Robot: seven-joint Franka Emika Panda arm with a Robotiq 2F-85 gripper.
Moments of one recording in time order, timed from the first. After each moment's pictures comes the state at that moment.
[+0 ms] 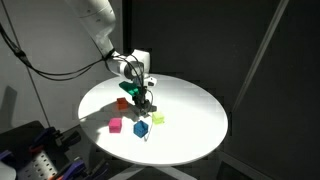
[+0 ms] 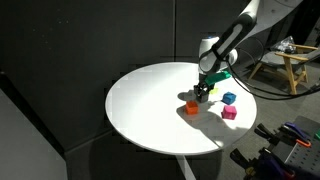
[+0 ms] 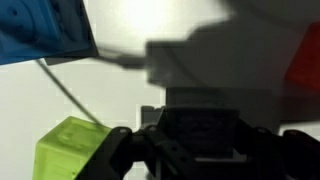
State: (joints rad) arm 0.01 0.62 -0.06 -1.99 -0.01 2.56 0.19
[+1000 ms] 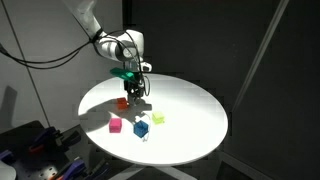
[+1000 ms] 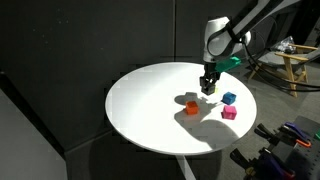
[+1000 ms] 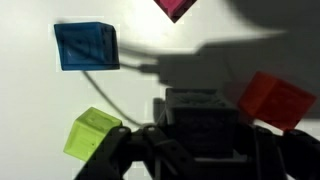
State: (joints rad) arm 0.03 0.36 -0.06 -2.15 -0.05 2.44 0.09
